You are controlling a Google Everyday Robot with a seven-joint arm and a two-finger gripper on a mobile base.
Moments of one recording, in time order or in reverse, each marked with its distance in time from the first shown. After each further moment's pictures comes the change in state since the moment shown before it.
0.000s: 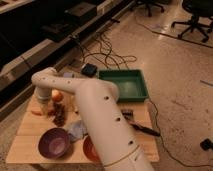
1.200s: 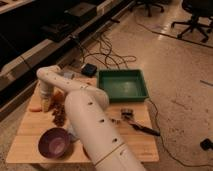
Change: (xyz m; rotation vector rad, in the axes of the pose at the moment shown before) arm 0.022 -0.043 0.022 -0.033 -0.052 -0.015
